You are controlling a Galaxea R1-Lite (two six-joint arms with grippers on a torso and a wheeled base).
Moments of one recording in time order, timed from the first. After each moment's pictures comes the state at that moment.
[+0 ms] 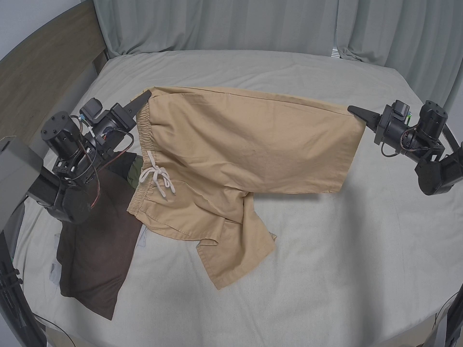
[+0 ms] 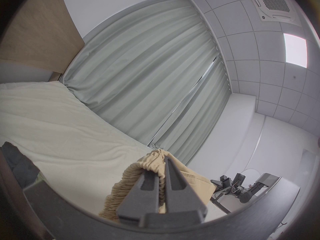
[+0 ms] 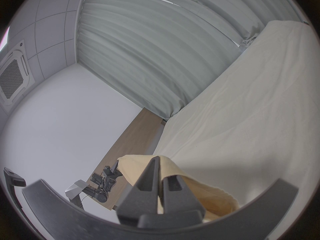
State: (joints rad) left arm -0.14 2.05 -1.02 -1.48 -0.44 -0.70; right arm -0.01 2.00 -1.11 -1.10 0.80 0.85
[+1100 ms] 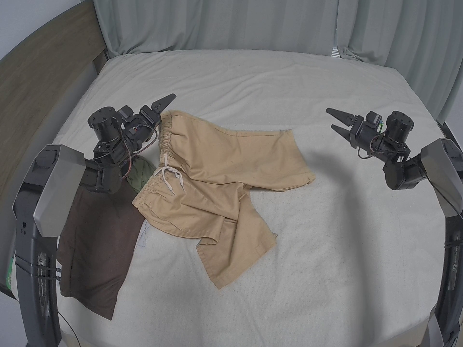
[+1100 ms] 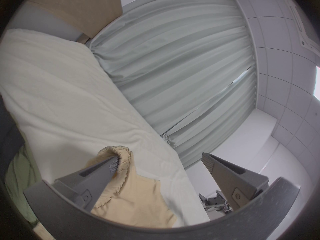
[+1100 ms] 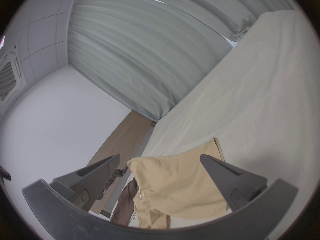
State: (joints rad) left arm -0.11 2.48 -1.73 -1.02 -0.42 -0.91; right arm 0.00 2.40 -1.57 -1.02 0.75 0.85
